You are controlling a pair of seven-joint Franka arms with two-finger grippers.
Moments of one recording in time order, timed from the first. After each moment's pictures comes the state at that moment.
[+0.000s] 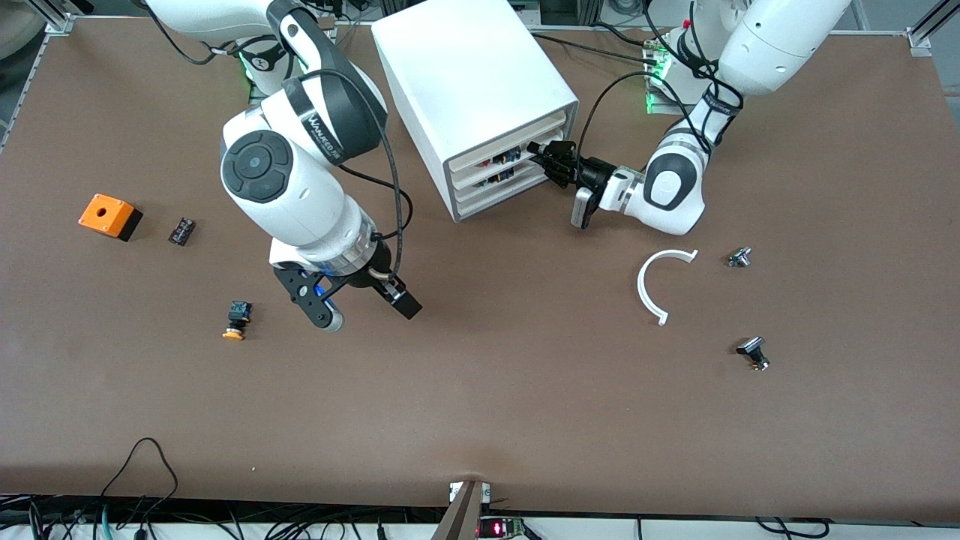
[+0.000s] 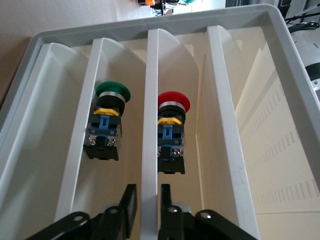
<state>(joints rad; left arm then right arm) -0.05 0.50 -0.34 -2.27 -1.34 1.74 1.20 0.43 0.67 0.13 -1.02 0.05 1.87 1.34</state>
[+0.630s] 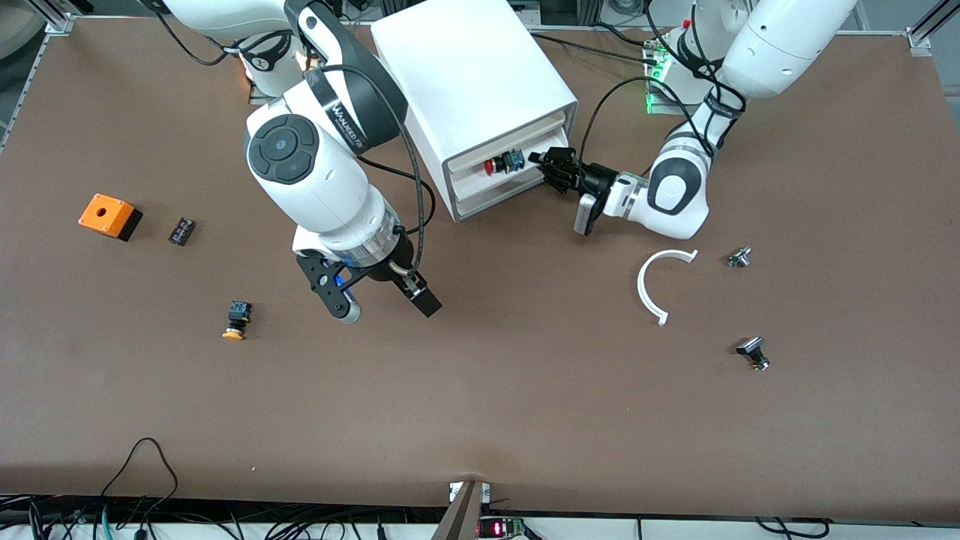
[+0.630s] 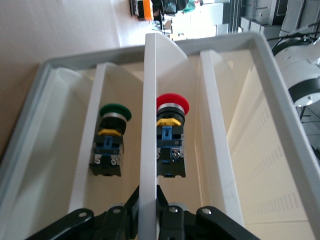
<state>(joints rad) -0.02 0.51 -0.33 -2.23 -1.35 1.75 1.20 0.47 0.67 0.13 -1.01 0.05 1.90 1.45</state>
